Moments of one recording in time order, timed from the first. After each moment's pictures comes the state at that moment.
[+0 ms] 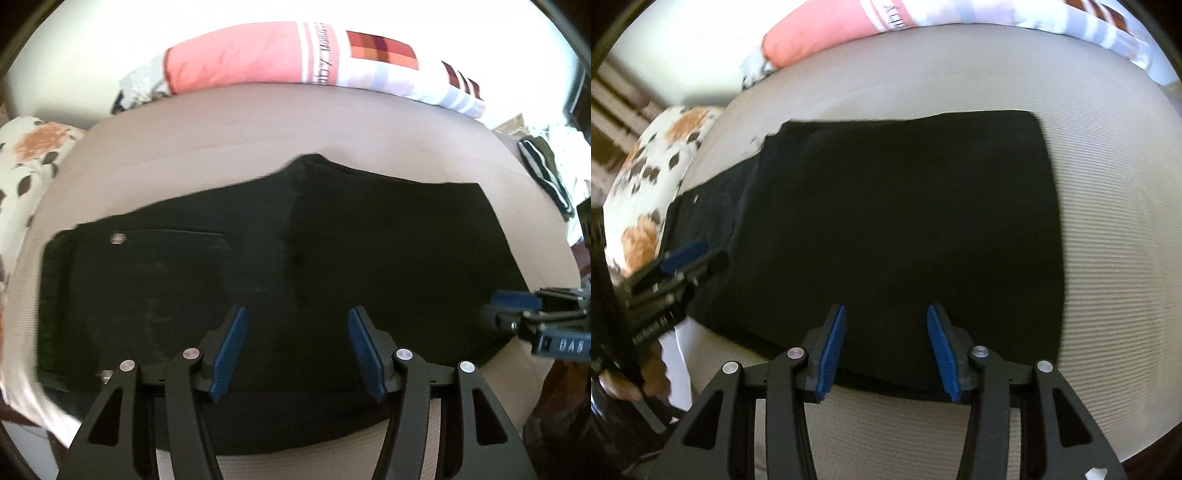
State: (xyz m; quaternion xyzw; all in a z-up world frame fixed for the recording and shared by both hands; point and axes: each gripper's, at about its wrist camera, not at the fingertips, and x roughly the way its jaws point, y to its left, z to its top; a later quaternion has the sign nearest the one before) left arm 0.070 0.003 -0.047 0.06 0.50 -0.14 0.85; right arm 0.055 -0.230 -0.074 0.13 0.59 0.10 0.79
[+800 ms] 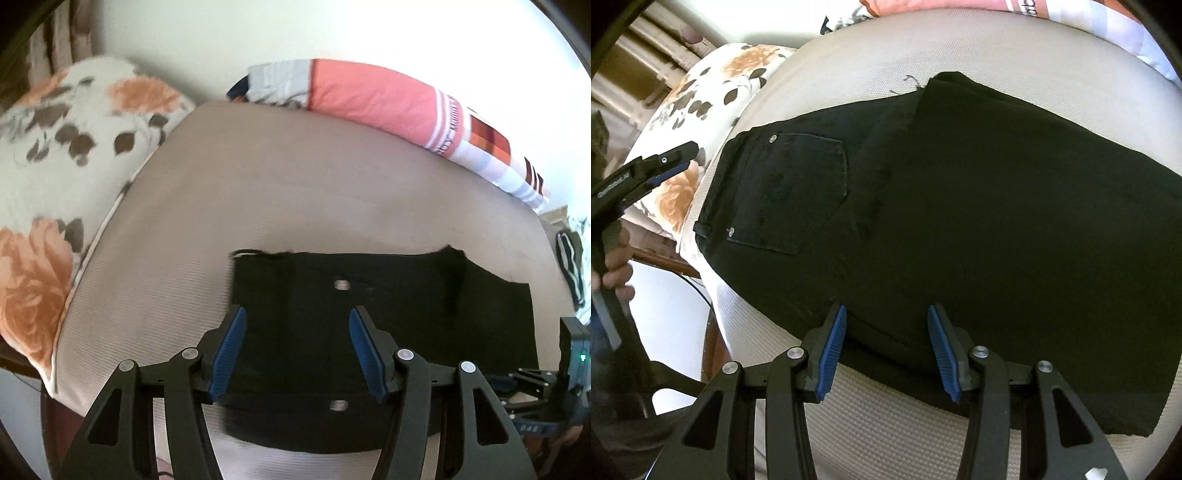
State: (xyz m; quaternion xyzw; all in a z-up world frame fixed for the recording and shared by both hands) left arm 0.119 0.199 0.003 -0.05 0.51 -0.06 0.86; right arm 0.079 -0.121 -0.073 0.09 0.62 0.21 0.75
